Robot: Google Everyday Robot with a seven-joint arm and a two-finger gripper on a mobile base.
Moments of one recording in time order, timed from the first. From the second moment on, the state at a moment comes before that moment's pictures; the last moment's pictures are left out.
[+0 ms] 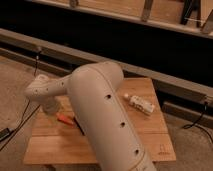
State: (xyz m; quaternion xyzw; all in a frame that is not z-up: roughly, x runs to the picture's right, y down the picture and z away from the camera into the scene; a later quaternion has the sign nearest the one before) arm -0.272 0.175 0.841 -0.34 0.12 0.18 0.92
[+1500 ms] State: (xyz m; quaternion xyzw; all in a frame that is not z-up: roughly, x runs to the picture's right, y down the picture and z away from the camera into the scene) arm -0.271 0.177 0.866 -0.34 0.12 0.21 0.91
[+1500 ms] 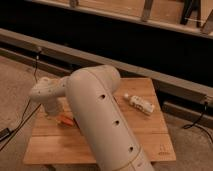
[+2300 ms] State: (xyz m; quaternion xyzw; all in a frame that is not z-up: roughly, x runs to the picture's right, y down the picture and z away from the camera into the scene) arm -0.284 0.102 0.811 -0.28 0.05 0.28 0.92
